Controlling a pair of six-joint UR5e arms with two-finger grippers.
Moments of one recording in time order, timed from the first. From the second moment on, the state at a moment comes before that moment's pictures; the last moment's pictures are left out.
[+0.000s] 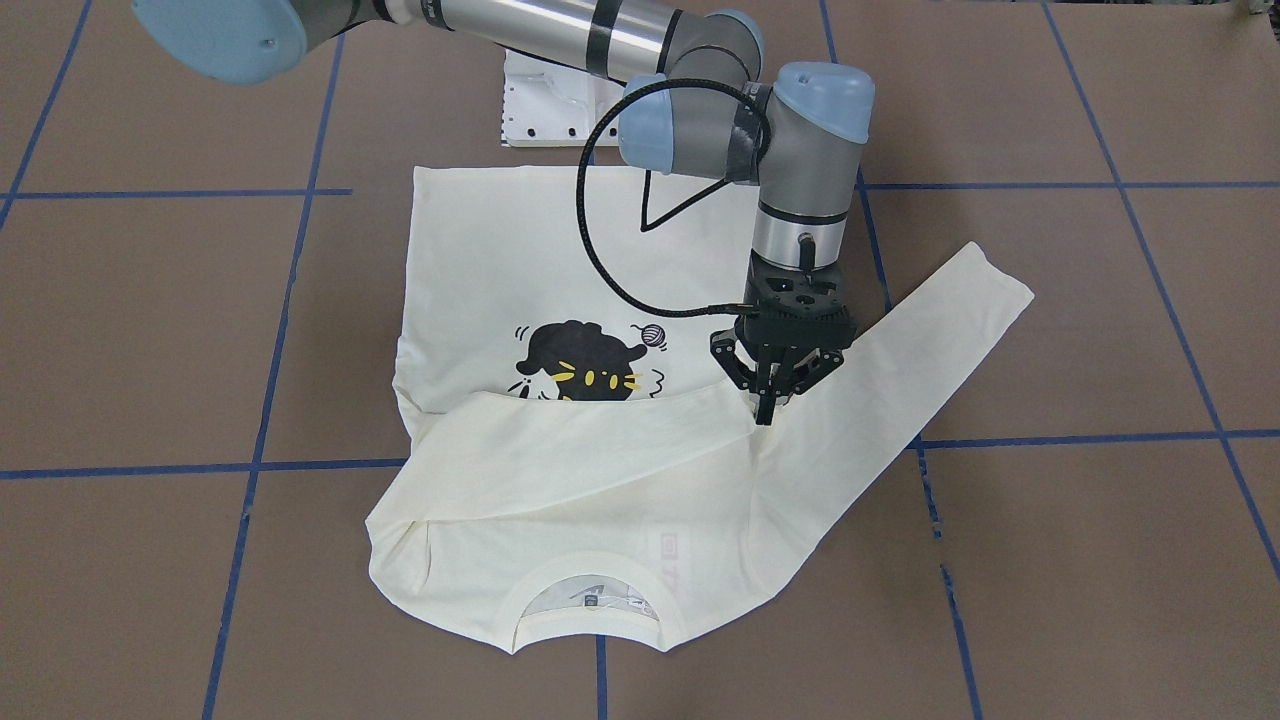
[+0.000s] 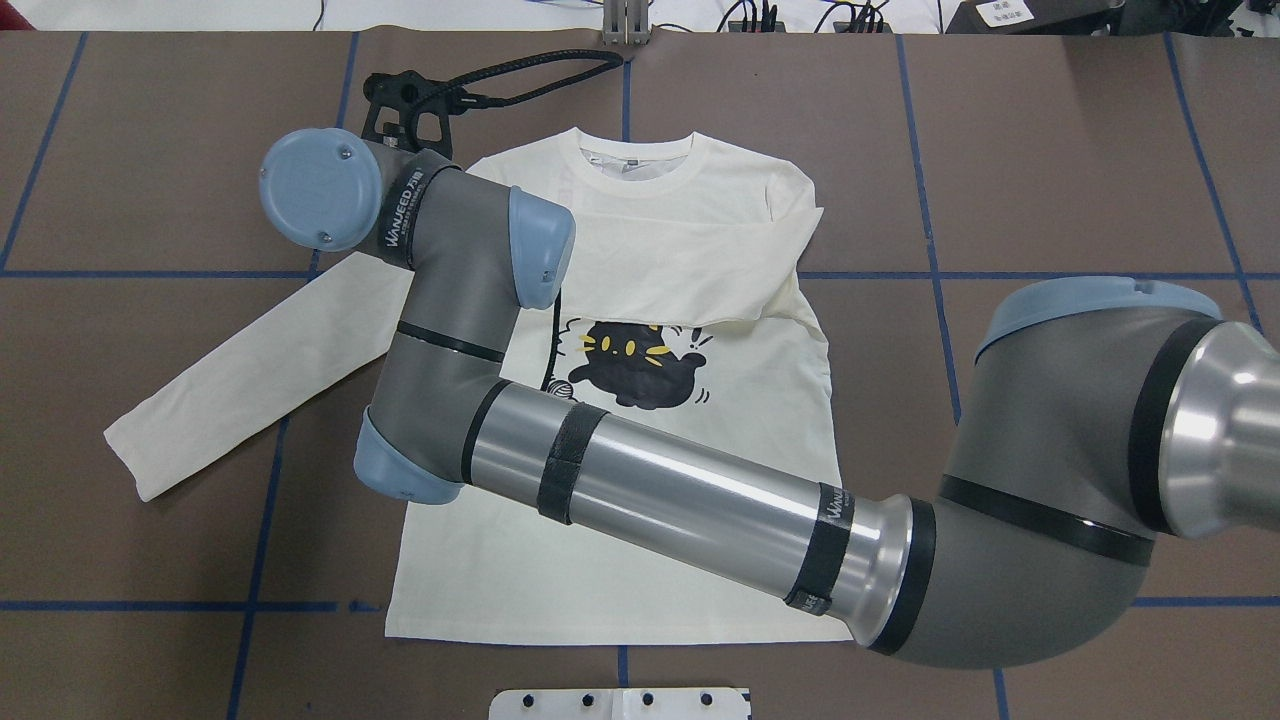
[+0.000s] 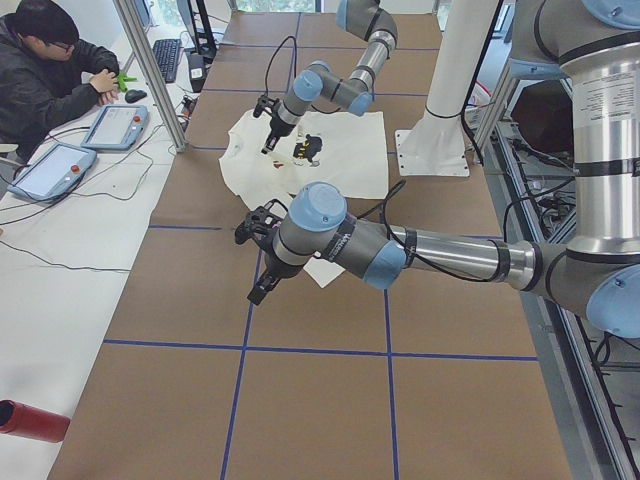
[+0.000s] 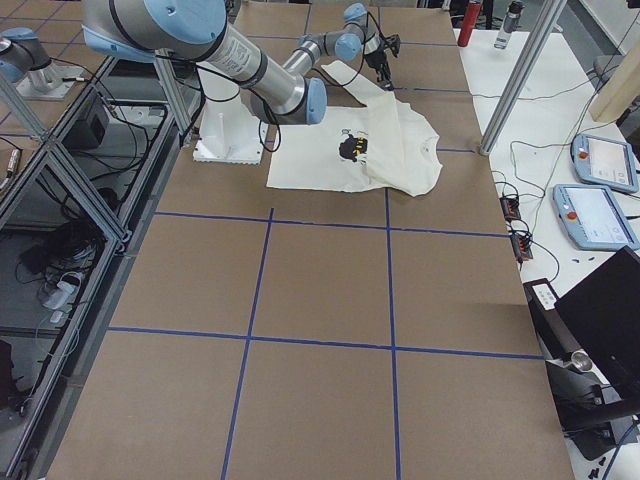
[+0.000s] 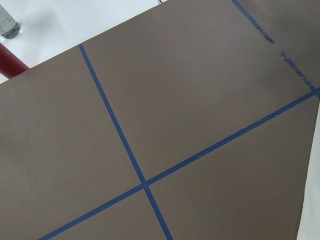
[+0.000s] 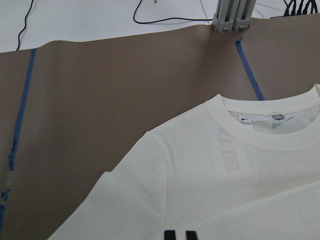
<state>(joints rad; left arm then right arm) -1.61 -1.42 -1.86 -1.99 -2.36 0.13 0.47 -0.20 0.87 -1.38 1.35 1.40</state>
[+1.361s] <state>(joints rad) -1.28 -1.37 -1.89 -2.44 -2.33 -0.36 0.93 -0.63 1.45 -1.64 2.00 0.91</state>
